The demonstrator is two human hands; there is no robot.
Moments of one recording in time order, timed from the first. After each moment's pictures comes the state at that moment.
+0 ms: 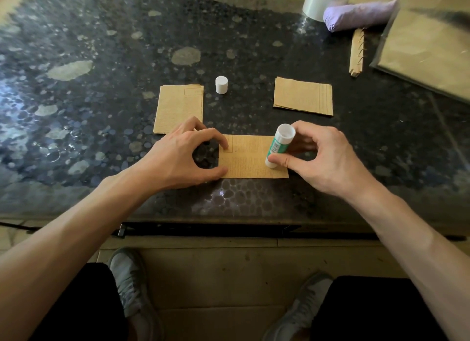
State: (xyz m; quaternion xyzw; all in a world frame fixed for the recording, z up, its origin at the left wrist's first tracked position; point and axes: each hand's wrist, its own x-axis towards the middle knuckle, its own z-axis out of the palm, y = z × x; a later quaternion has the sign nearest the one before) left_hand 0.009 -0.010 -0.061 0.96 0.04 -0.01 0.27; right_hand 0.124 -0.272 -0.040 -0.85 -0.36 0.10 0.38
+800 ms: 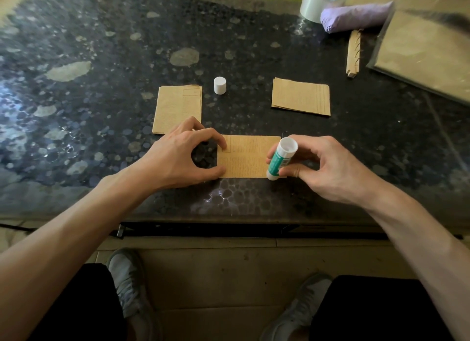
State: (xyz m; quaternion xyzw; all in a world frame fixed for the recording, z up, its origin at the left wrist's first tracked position) left_hand 0.009 -0.010 -0.062 0.96 0.05 -0.01 0.27; right_hand 0.124 -0.286 -0.034 -0.81 -0.41 0.21 0.35
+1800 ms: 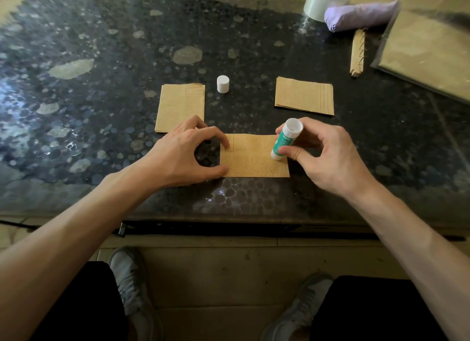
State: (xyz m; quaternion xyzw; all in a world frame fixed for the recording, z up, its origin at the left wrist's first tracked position) left_hand 0.009 -0.009 -0.060 0.96 0.05 -0.02 0.28; right_hand 0.128 -0.274 -0.047 -0.84 -0.35 0.07 0.40
